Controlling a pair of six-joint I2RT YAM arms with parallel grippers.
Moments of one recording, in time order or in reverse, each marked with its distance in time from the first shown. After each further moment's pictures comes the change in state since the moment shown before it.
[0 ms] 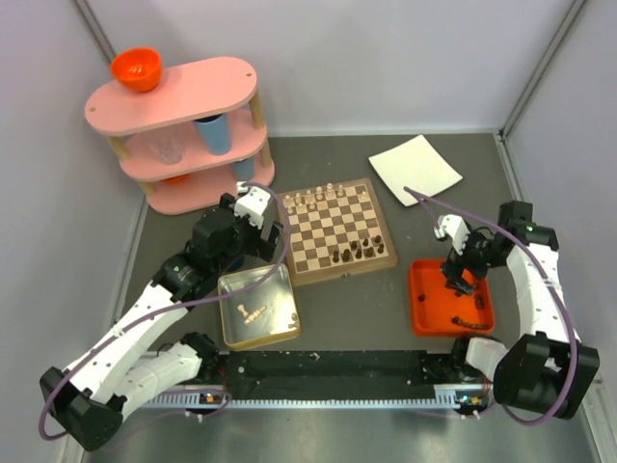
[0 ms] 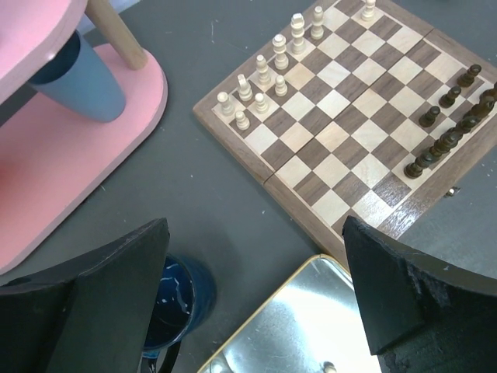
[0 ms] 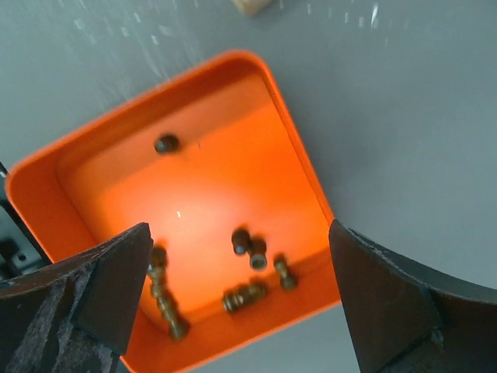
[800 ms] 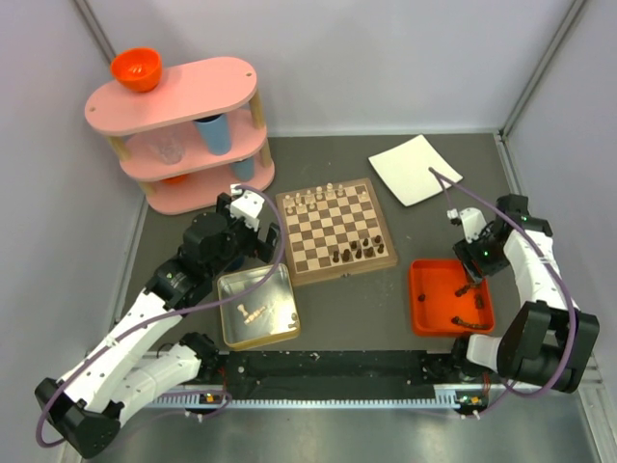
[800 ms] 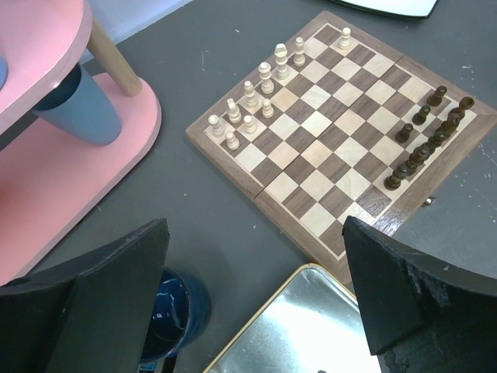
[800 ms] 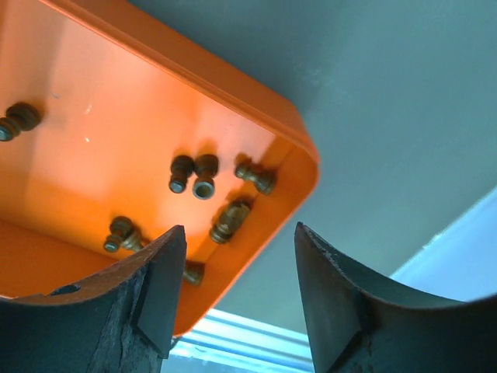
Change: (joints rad) left arm 0.000 -0.066 -0.007 0.027 0.044 0.007; right arm -0.011 0.150 0.021 0.121 0.526 0.510
